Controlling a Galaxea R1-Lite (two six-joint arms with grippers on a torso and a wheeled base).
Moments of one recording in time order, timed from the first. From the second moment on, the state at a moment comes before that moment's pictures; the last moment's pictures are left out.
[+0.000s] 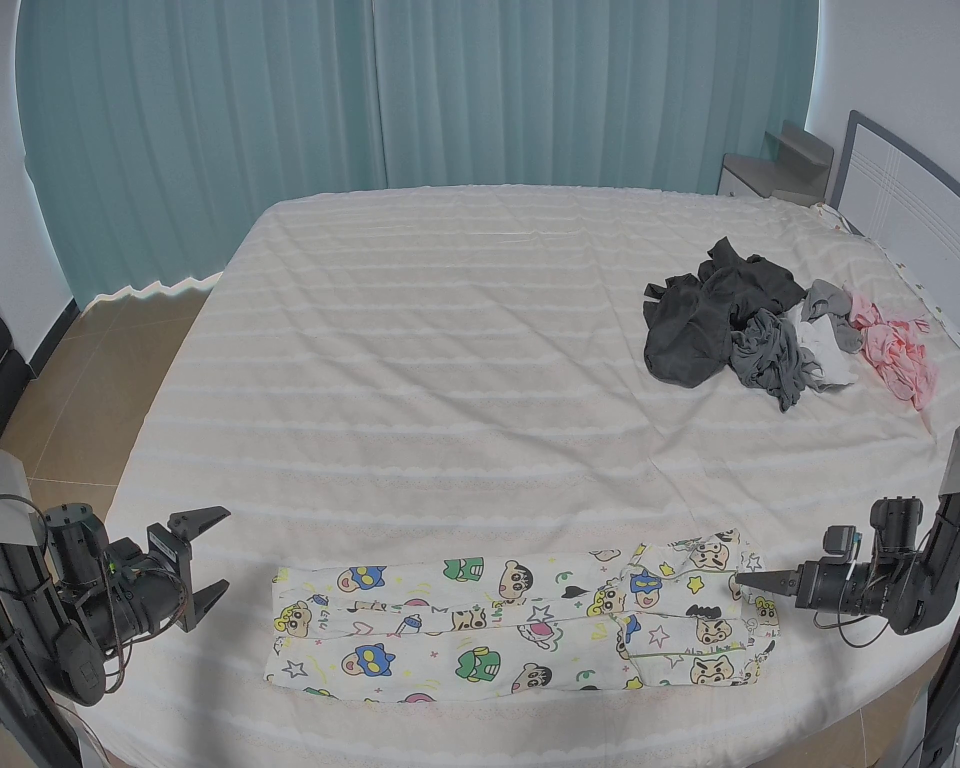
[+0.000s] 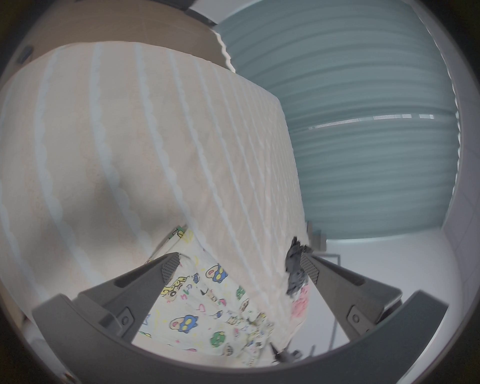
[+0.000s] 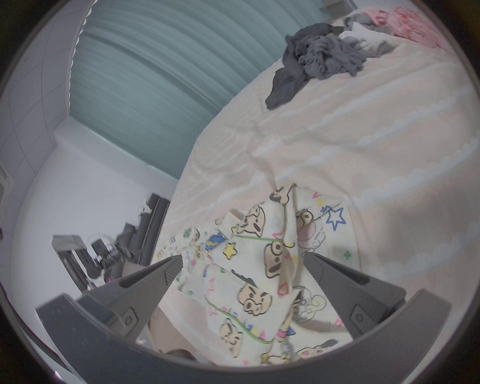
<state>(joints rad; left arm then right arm) 0.13 1.96 -0.02 -1.55 -0.44 -1.24 -0.20 2.14 -0.22 -1.19 0.83 0.18</state>
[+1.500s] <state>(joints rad) 0.00 2.10 -0.47 -0.69 -0.39 -0.24 -0.22 2.01 -0.02 -1.47 0.85 0.64</state>
